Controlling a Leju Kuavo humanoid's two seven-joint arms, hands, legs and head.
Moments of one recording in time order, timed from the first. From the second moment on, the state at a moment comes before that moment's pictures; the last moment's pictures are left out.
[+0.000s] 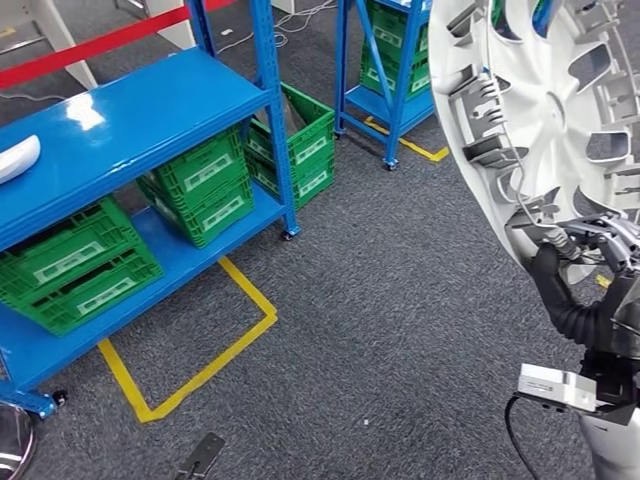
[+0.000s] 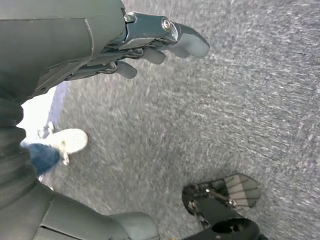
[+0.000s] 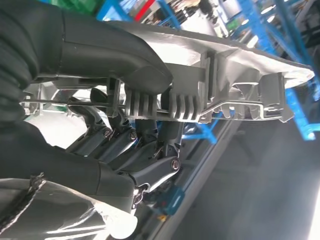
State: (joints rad) left arm -0.12 -0.14 0.94 -0.23 -1.14 0.30 -0.27; right arm -0.31 -0.24 0.22 -1.88 0.61 -0.37 -0.38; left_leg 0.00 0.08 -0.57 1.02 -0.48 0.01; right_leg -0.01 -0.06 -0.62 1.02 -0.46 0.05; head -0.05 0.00
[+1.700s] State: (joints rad) left arm -0.12 -0.12 0.94 -0.23 -1.15 0.30 -0.27; right arm -0.31 -0.25 0.25 -1.84 0.78 -0.48 -0.30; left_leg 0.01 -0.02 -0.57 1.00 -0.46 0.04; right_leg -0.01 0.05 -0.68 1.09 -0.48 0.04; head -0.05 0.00
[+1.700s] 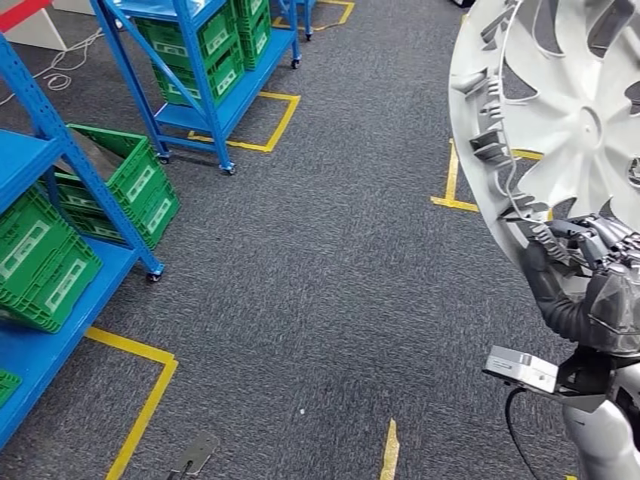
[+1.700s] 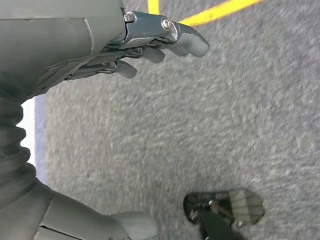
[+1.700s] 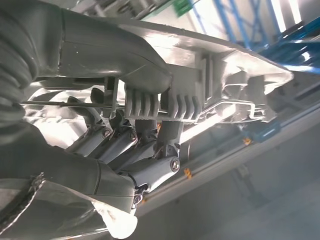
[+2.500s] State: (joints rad) left arm -0.12 -0.12 0.94 -0.23 -1.16 0.30 -0.27; right arm -0.34 -0.27 0.25 -1.78 1.05 -0.53 -0.19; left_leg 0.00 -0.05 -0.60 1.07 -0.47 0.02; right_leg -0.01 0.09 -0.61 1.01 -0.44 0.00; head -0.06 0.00
